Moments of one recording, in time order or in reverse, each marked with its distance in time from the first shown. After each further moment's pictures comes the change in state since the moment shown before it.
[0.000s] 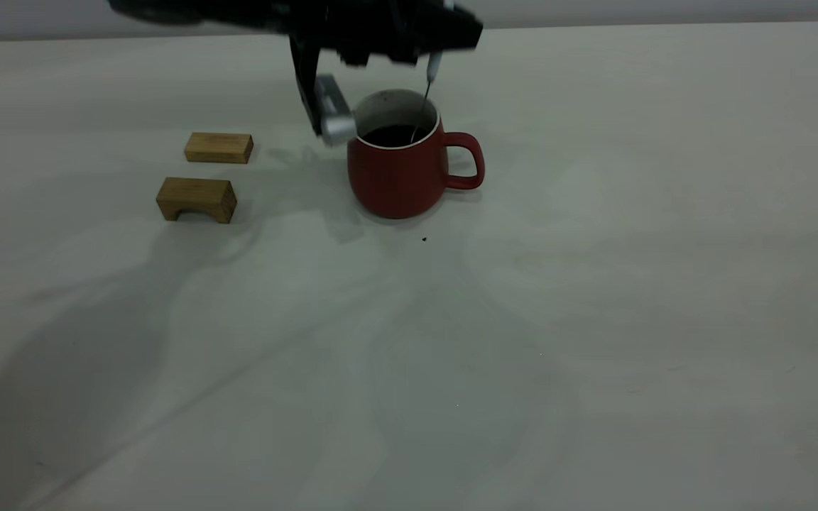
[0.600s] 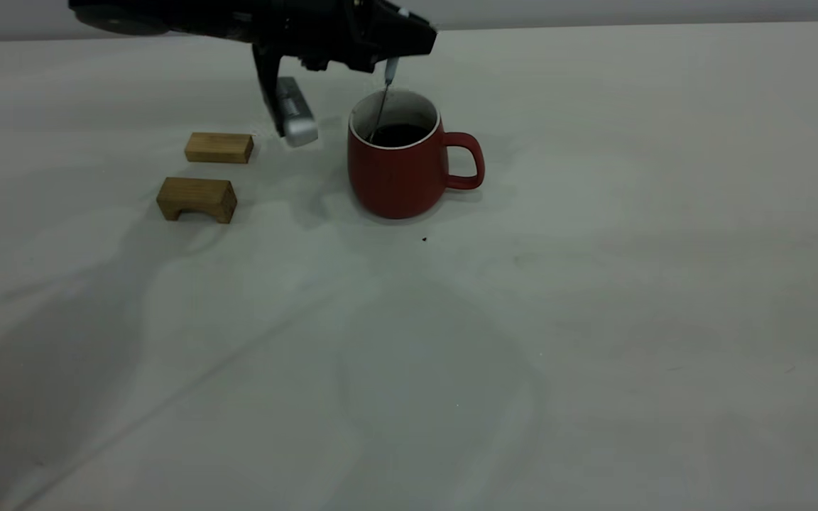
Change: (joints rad) left arm 0.063 0.026 -0.038 0.004 -0.005 0.054; right arm 0.000 0.000 0.000 0.000 0.000 0.000
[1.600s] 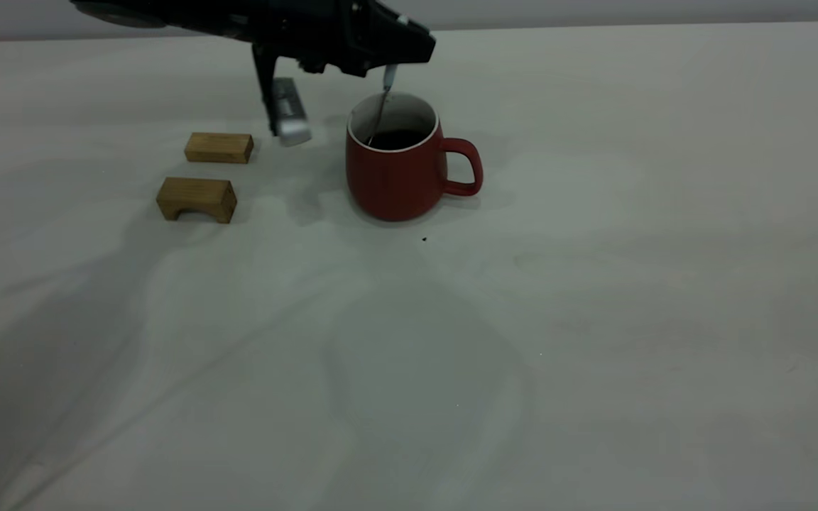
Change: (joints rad) left arm 0.013 0.027 -0.062 0.092 0.036 -0.062; right arm 0.000 0.000 0.000 0.000 0.000 0.000
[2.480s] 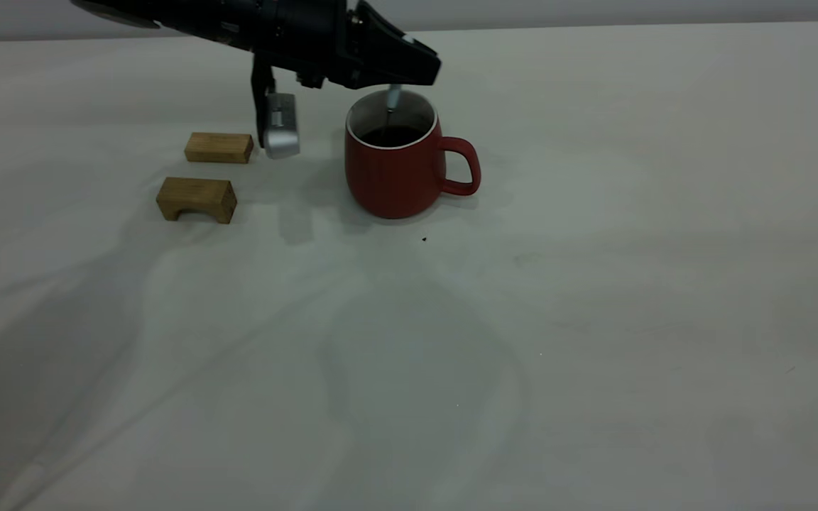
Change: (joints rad) left arm 0.016 0.000 0.000 0.161 0.121 -0.157; right arm 0.000 0.000 0.000 0.000 0.000 0.000
